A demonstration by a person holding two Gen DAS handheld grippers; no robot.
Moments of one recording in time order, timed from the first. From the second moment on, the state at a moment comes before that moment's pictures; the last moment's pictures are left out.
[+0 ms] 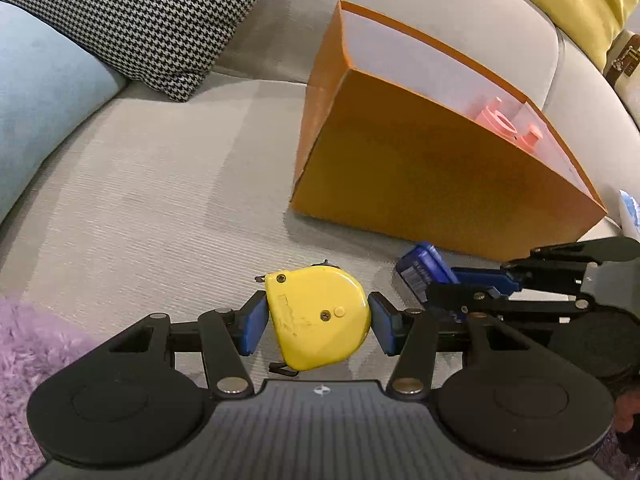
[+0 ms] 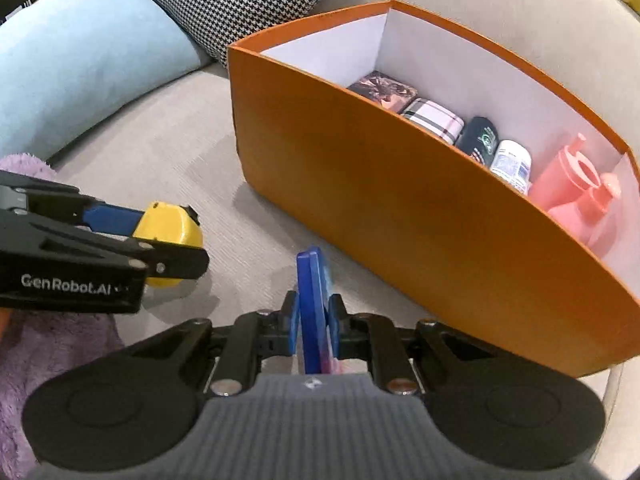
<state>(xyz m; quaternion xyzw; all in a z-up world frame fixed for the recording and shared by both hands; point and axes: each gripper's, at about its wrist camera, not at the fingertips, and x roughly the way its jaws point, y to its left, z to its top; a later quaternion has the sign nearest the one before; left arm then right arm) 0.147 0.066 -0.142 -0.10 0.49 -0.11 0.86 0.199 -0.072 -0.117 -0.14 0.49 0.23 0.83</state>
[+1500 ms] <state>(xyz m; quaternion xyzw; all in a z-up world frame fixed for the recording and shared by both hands) 0.284 -0.019 -0.039 -0.08 0.54 -0.23 0.80 0.266 -0.210 0.007 0.05 0.39 0.16 0.91</state>
